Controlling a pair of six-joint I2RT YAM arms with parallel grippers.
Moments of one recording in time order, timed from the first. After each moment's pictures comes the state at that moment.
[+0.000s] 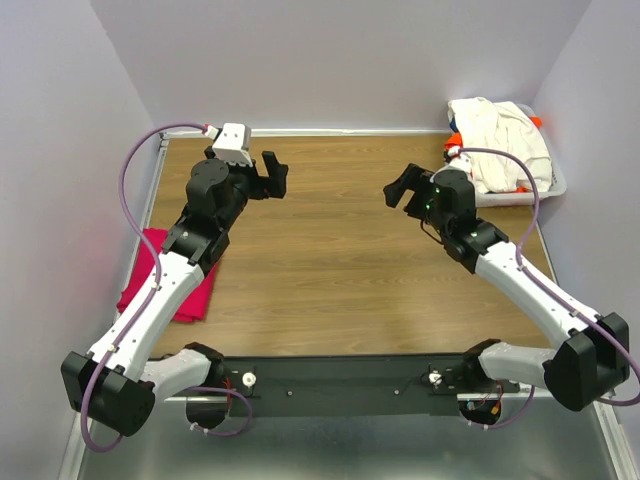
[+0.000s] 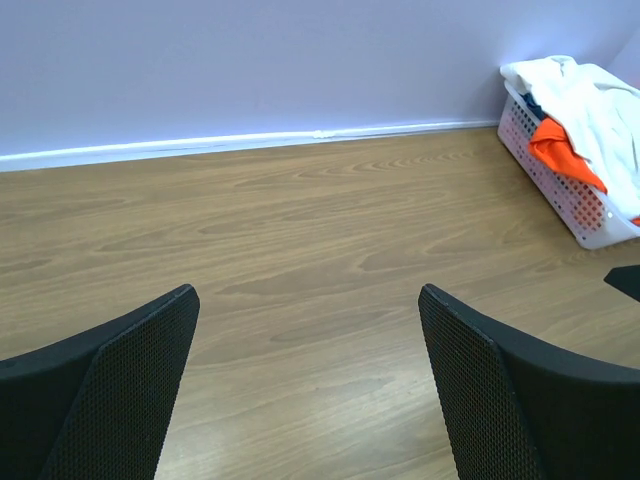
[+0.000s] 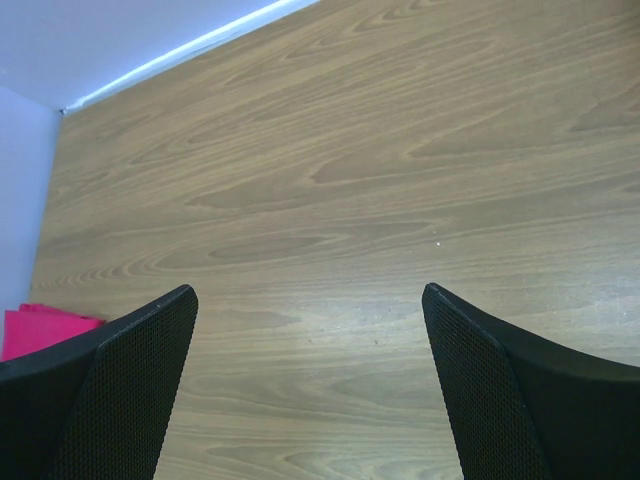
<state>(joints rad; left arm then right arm) -0.41 1.09 1.06 -0.07 -0.08 -0.21 0.46 1.21 0.94 -0.10 0.22 0.59</state>
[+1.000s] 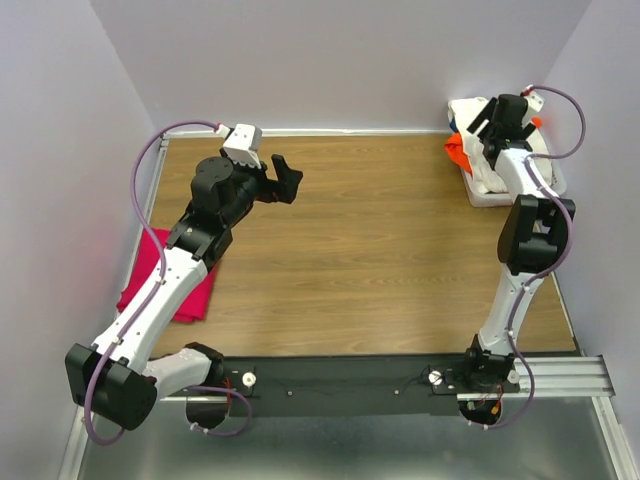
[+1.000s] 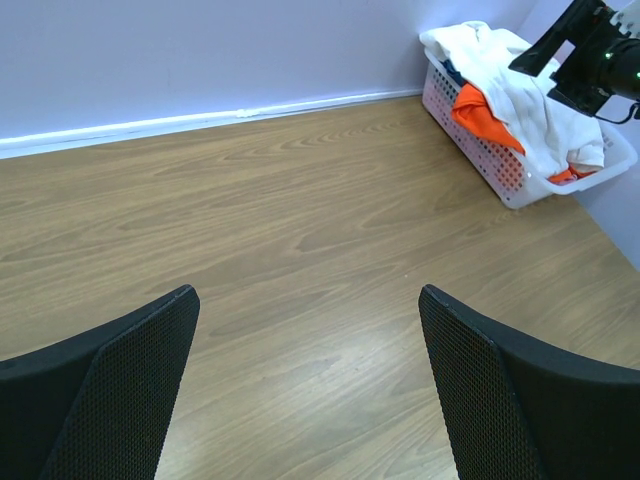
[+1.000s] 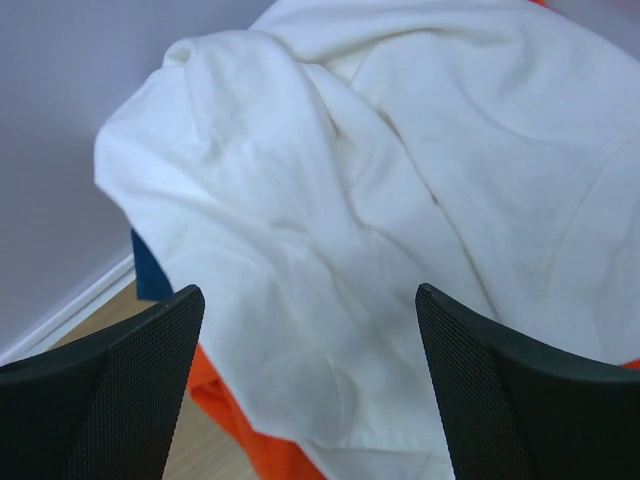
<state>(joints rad) -0.41 1.12 1.07 -0.05 0.10 -0.25 -0.11 2.09 1.78 -0.11 0.31 0.42</state>
